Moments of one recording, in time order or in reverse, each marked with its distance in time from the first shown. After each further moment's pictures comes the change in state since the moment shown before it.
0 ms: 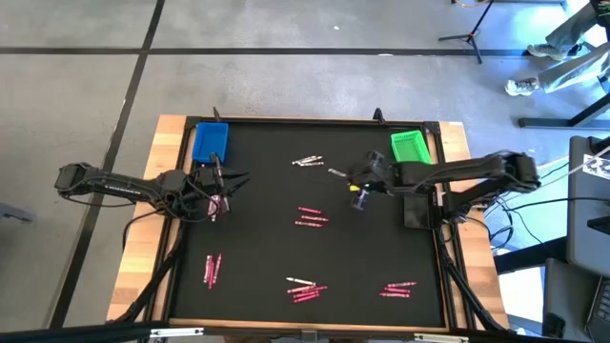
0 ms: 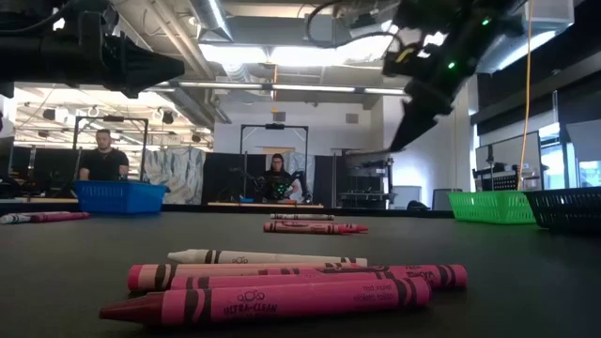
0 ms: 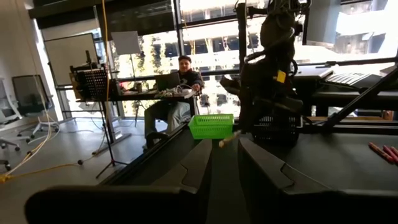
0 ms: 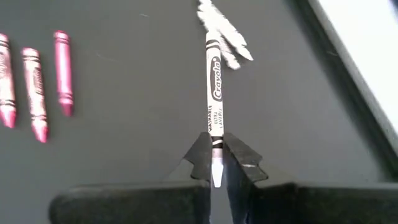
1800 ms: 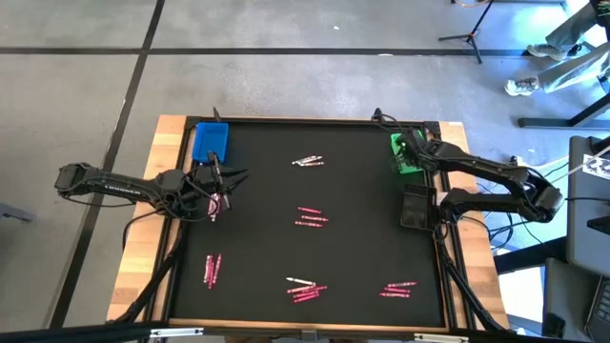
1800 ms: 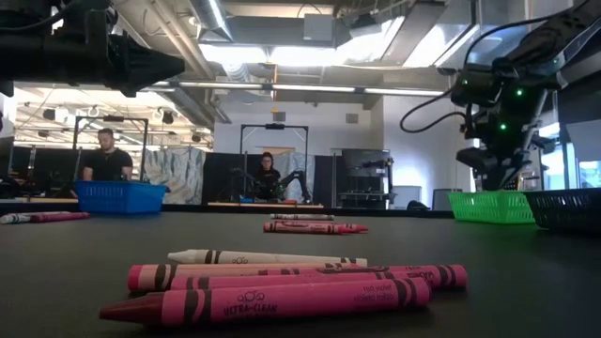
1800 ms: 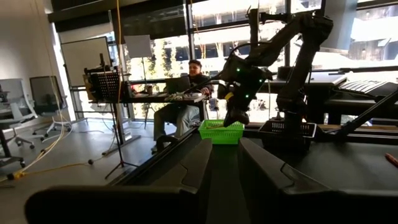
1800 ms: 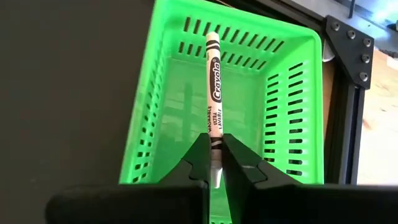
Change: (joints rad) left arm 0.000 0.000 0.000 0.027 -0.048 0.001; right arm -0.702 -0.274 -0.352 -0.085 0.036 0.194
